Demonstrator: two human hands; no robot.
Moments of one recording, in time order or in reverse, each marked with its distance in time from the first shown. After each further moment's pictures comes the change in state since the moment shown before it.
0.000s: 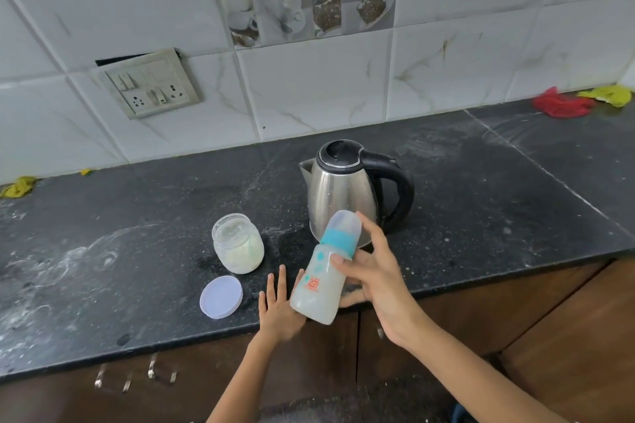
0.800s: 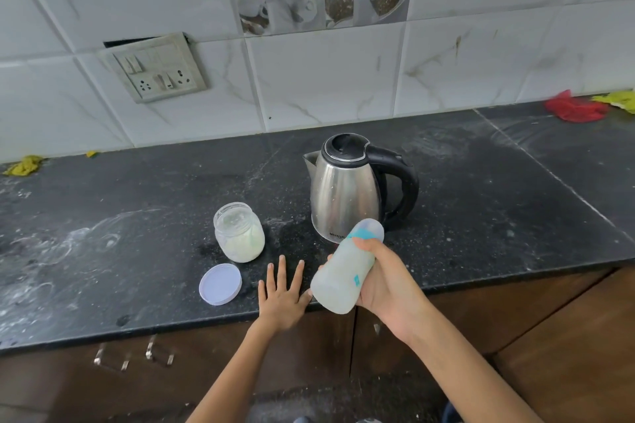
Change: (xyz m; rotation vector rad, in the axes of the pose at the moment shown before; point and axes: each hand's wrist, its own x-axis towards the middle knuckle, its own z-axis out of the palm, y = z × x) left_hand -0.008 0.012 -0.016 -0.005 -0.069 0.017; right_hand 0.004 -0.001 -0.014 0.300 -0.019 0.341
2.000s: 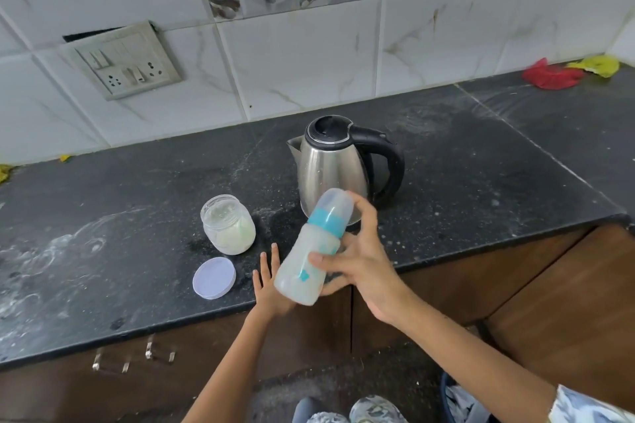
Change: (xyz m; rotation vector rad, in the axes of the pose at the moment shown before) left_hand 0.003 -0.007 0.005 -0.179 0.037 -0.037; right_hand -0.006 0.011 0.015 -0.357 -0.059 -0.349
